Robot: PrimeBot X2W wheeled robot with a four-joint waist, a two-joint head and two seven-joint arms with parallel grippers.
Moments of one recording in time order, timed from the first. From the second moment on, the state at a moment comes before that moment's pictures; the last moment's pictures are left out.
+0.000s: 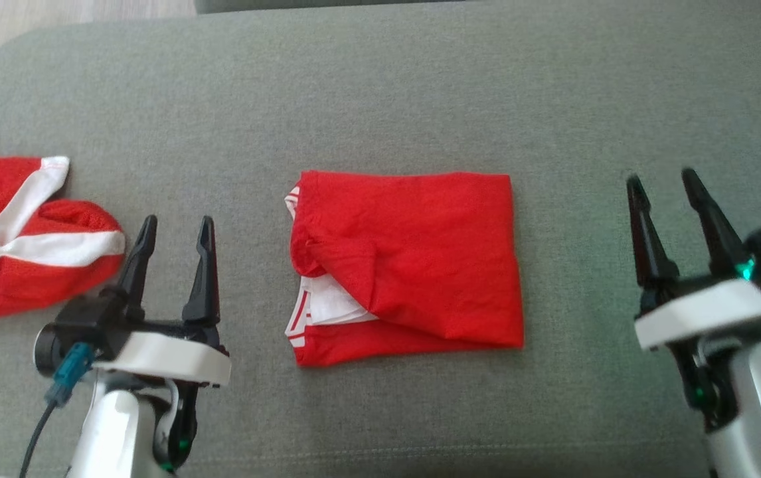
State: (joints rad) left arm -0.13 0.06 -0.09 0.15 -0.16 -0.06 -0.26; right arm -0.18 -0.19 0.09 0.11 0.30 0.13 -0.06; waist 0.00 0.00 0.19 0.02
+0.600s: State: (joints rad) left arm -0.08 0.08 -0.09 0.16 -0.16 -0.05 -0.25; right arm -0.05 -0.17 0.04 -0.02 0.24 0.13 -0.01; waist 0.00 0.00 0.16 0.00
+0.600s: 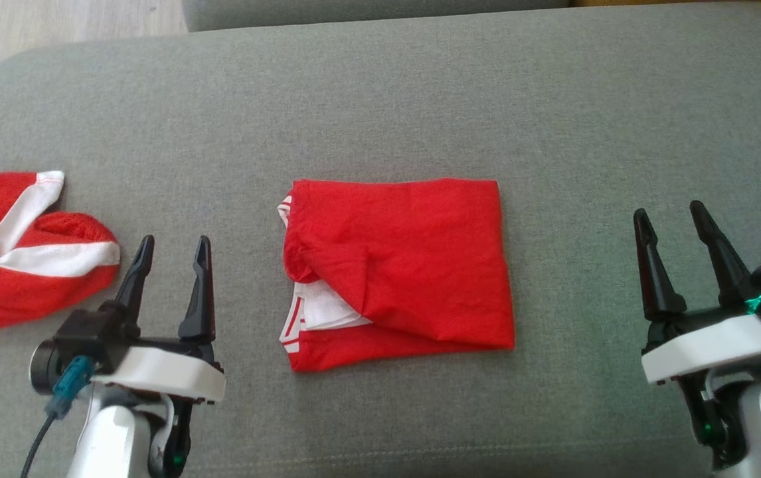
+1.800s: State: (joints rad) left arm -0.17 0.08 -0.15 0.18 -0.17 -0.05 -0.25; right arm -0.45 -0.08 0.65 0.56 0.49 0.13 -0.06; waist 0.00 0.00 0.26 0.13
